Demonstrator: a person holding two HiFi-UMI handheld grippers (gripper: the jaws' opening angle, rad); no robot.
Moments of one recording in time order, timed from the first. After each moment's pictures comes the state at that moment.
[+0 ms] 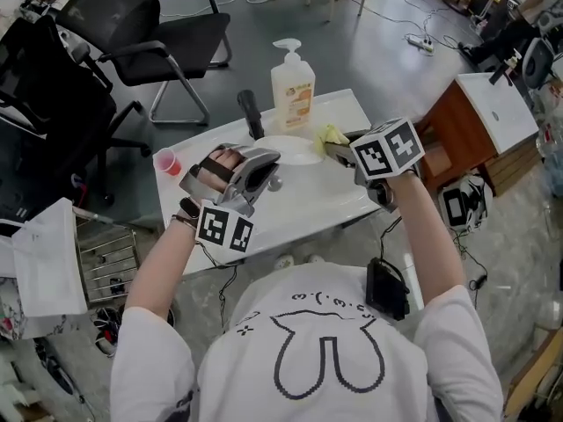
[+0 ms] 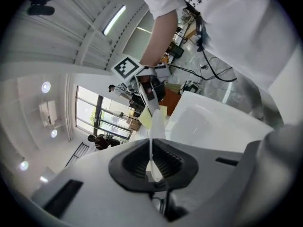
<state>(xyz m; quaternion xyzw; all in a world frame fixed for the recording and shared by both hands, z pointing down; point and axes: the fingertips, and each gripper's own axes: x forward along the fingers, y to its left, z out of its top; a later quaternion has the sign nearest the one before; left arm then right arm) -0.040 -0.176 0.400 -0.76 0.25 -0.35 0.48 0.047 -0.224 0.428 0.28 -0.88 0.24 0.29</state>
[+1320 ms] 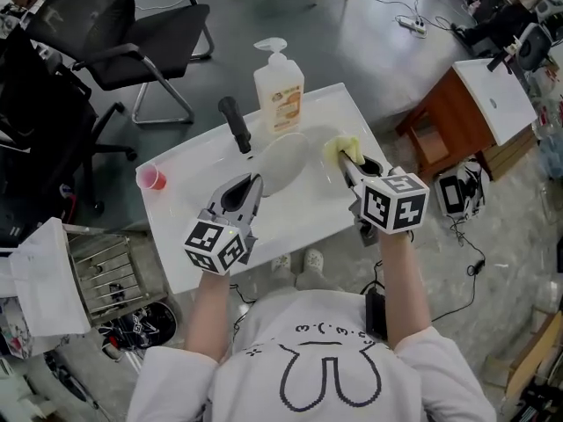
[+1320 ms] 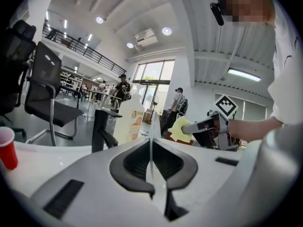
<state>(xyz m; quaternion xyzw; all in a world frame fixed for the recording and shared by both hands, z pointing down) -0.069 -0.210 0.456 -0.90 0.41 -0.03 -0.16 0.103 -0.244 0.443 0.48 -0.83 0.25 0.14</state>
